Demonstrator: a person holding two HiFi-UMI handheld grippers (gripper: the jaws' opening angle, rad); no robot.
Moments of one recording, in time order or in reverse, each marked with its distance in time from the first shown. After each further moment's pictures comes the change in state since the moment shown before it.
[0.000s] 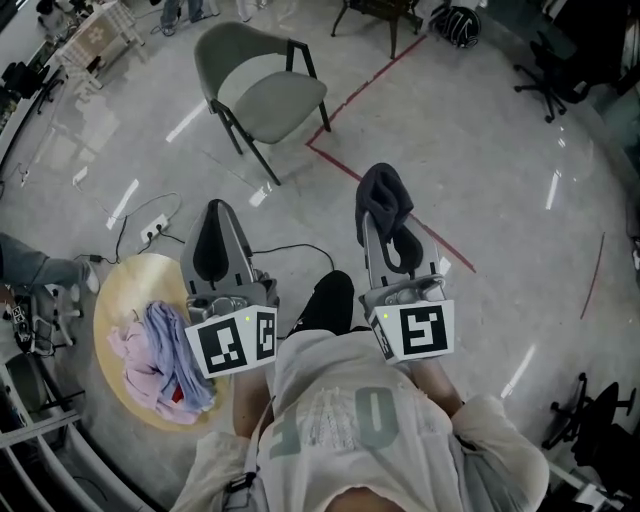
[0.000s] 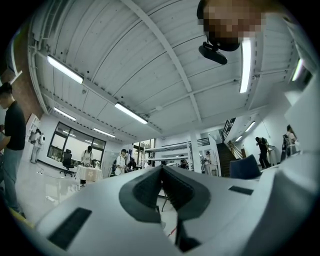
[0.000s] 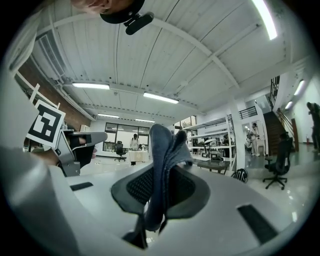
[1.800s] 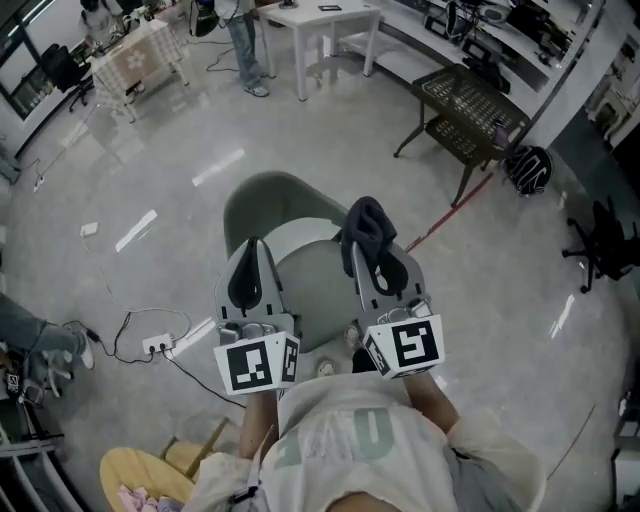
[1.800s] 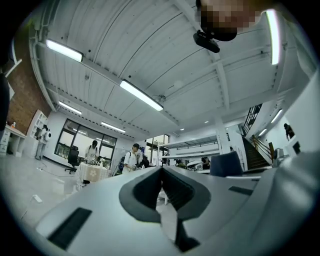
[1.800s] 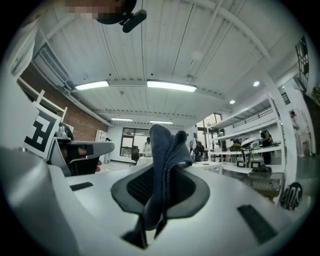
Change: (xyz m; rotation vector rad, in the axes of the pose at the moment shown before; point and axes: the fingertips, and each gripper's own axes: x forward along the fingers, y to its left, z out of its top) left arm 0.656 0.186 -0.125 -0.020 0.014 0.149; right arm 0.736 -0.122 0.007 0.004 -0.056 0.286
